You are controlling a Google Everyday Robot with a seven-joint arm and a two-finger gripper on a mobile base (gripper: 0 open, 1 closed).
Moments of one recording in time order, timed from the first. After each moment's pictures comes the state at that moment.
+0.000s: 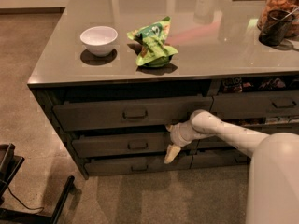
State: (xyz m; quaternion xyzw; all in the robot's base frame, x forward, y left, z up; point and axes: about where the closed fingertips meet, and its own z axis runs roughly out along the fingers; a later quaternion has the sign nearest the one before) arm 0.657 -0.090 0.424 -0.68 0.65 0.13 0.30
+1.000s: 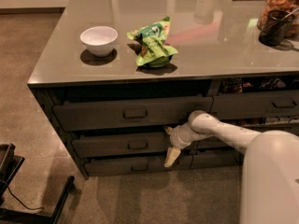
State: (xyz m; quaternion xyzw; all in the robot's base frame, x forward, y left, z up) arm 0.647 -0.089 0.407 -0.68 0.66 0.15 0.27
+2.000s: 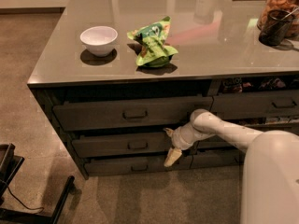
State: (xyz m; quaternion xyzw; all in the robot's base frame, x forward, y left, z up) arm 0.627 -0.095 0.409 -0.68 0.66 0.19 0.24
